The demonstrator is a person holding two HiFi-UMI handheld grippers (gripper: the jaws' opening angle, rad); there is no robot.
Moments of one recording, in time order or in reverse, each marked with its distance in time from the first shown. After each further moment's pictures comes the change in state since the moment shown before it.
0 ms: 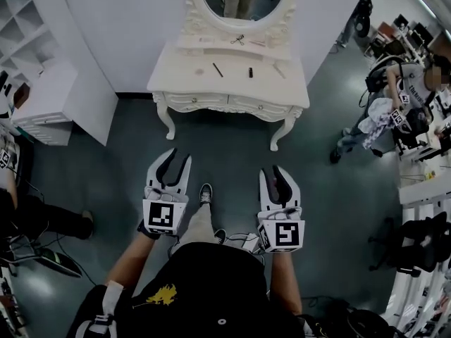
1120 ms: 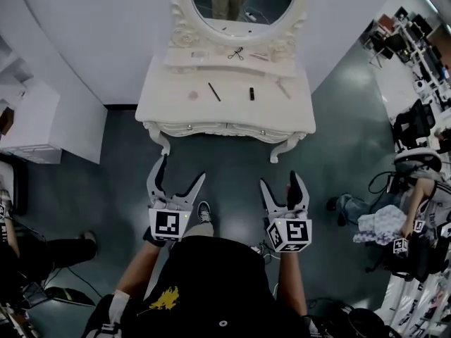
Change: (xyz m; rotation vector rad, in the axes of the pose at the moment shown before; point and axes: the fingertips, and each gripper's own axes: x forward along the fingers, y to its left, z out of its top) left arm 0.223 0.105 -0.032 -0.038 0.054 -0.037; right arm 0.230 -0.102 -0.053 0.137 0.203 -0.070
